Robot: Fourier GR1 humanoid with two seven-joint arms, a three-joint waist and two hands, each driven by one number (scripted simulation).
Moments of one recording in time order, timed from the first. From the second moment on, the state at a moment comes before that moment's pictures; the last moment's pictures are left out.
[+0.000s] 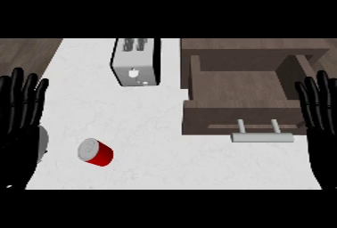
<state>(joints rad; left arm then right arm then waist) -0.01 0.10 0.01 -2.10 0.02 0.00 -0.03 0.00 -0.10 0.01 -2.10 0.00 0.01 -0.02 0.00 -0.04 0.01</state>
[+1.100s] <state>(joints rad) 0.29 0.52 0.12 -2.12 0.64 -0.70 0.10 0.13 -0.12 -0.09 -2.10 -0.04 0.01 0.20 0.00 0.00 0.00</state>
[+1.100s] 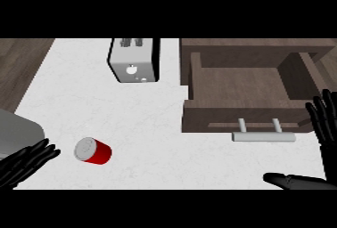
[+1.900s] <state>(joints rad) 0.16 0.39 0.14 -1.95 0.55 -0.74 0.19 0.24 -0.10 -0.15 -2.08 -0.08 0.10 0.08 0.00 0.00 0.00</state>
